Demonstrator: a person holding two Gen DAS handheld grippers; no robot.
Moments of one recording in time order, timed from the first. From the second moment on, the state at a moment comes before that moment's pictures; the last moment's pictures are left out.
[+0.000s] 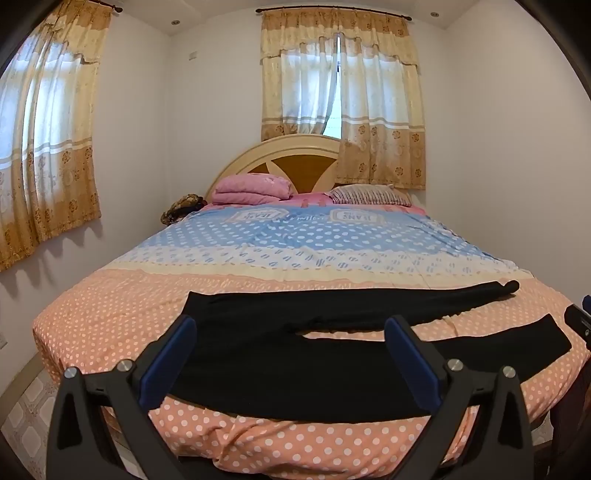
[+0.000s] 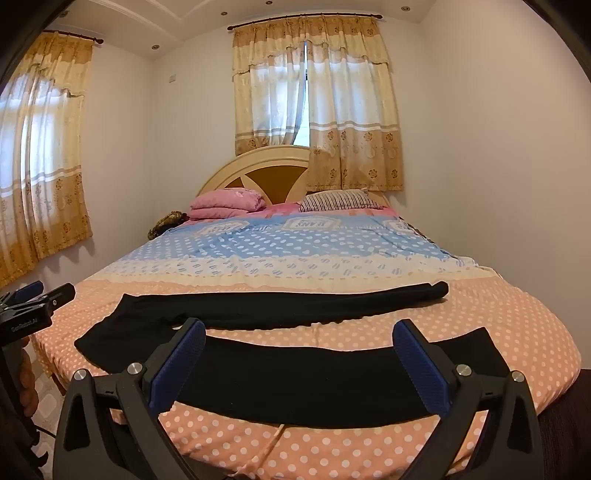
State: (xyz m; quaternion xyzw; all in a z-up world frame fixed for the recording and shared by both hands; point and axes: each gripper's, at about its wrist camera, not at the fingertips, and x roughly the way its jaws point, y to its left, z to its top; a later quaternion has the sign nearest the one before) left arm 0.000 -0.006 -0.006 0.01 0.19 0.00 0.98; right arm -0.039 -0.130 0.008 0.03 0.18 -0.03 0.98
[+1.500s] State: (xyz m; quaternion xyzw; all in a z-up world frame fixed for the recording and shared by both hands) left arm 0.005 -0.006 -0.009 0.00 0.20 -0.01 0.98; right arm -0.034 -0.134 0.002 0.03 0.20 -0.04 0.98
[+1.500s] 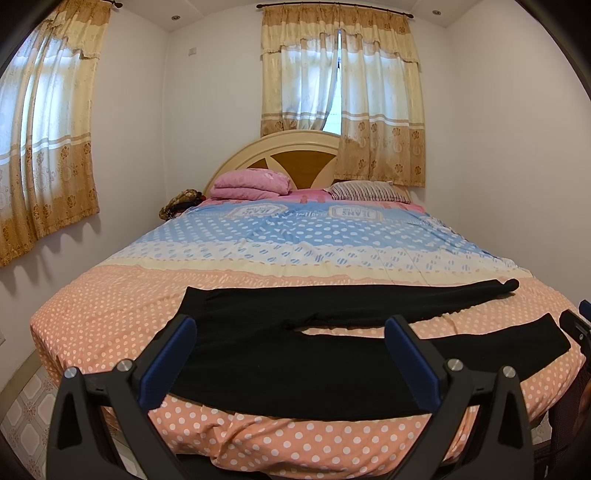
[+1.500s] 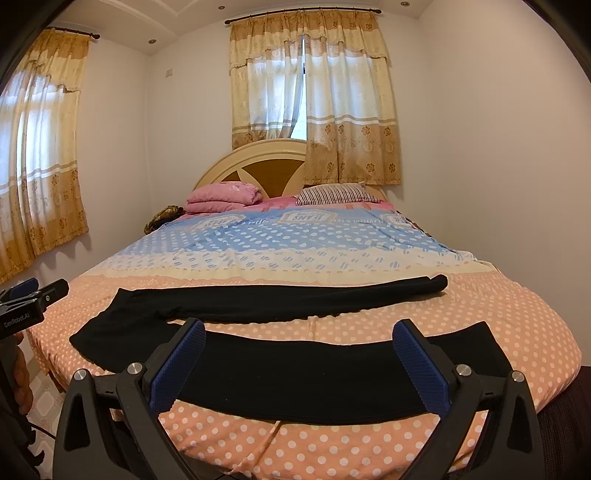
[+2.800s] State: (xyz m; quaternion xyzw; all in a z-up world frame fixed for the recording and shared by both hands) left arm 0.023 -0.001 -0.024 0.01 0.22 -0.01 0.97; right arm -0.026 -0.135 -0.007 0.02 0.22 -0.04 0.98
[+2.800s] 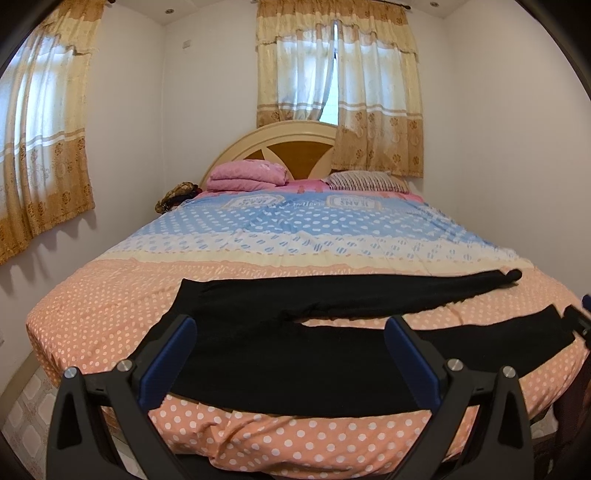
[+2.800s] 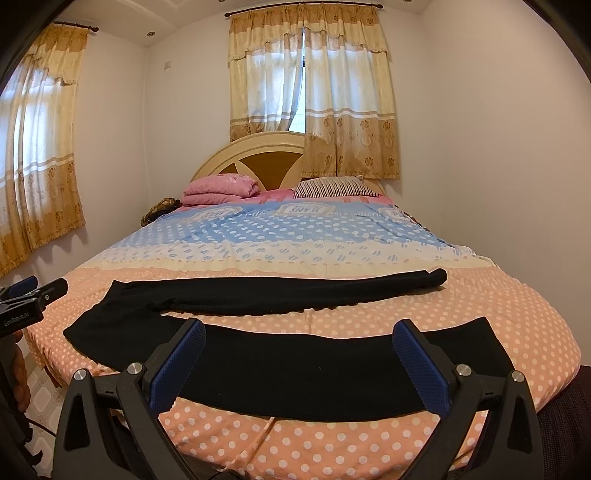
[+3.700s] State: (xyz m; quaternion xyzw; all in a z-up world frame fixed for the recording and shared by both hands) left arm 0.312 0.172 -0.141 0.05 0.45 0.08 0.89; right arm 0.057 -0.179 -0.089 0.02 0.32 -0.05 0.95
